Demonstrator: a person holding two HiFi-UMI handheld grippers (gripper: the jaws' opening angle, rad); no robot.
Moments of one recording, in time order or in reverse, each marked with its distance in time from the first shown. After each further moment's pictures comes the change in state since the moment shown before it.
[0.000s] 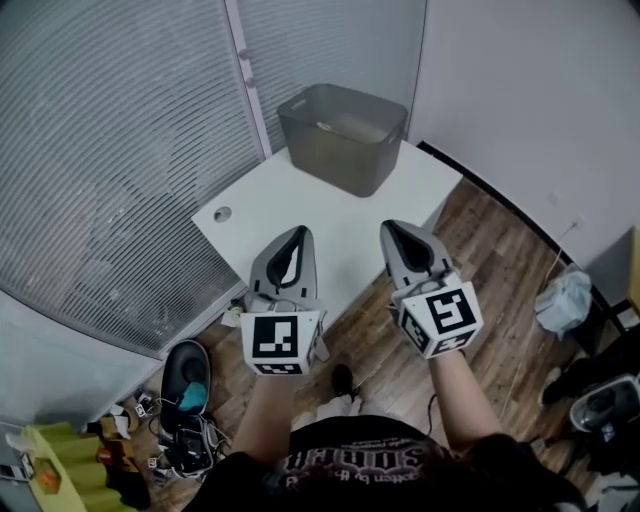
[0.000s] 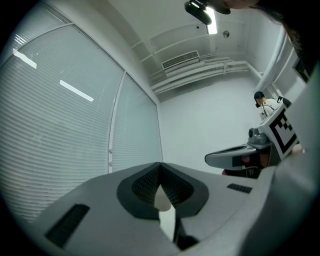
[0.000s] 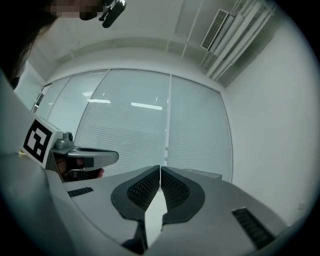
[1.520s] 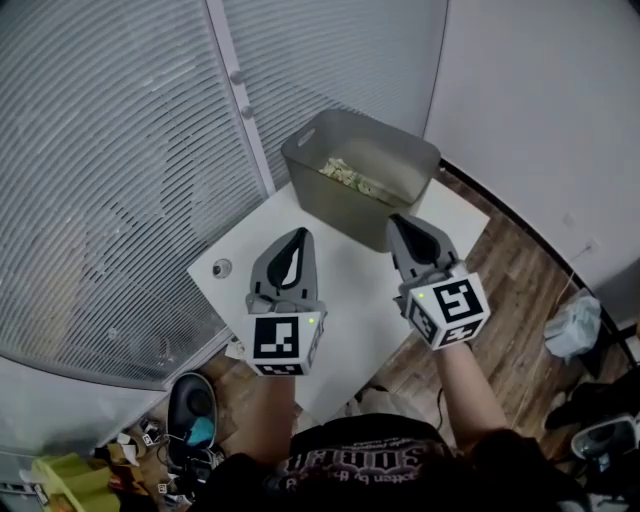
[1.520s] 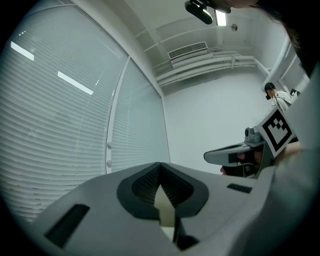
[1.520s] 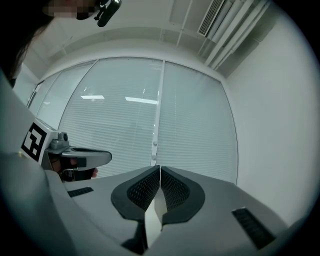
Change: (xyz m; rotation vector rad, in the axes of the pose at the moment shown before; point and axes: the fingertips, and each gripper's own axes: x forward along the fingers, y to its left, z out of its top) left arm 0.169 0.093 -0.036 0.004 0.032 0.007; right arm 0.181 -0.097 -0.022 0.017 0.030 -0.004
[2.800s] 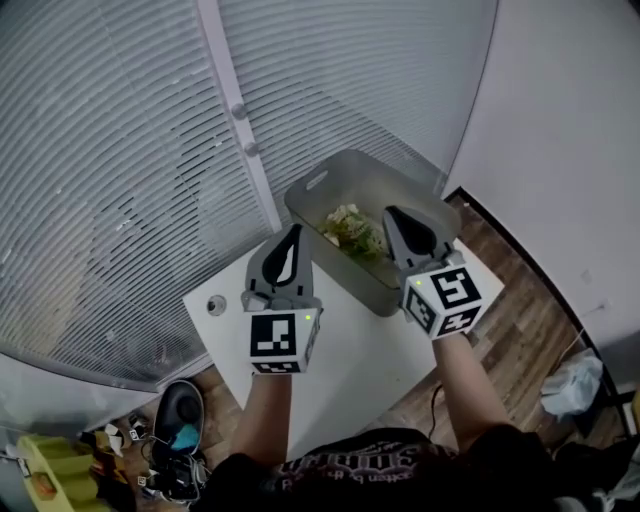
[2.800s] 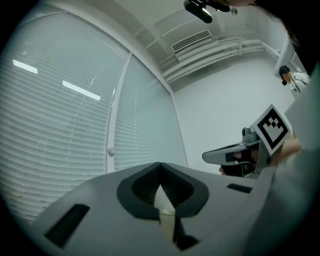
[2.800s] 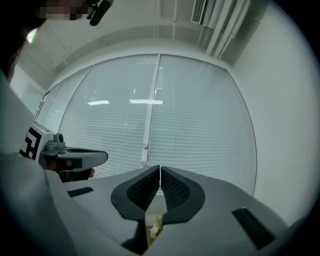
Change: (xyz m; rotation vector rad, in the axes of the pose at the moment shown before) left arm 0.132 0.047 0.011 0.052 -0.010 0.159; right arm 0.143 -0.089 0.015 0.025 -0.023 0.147
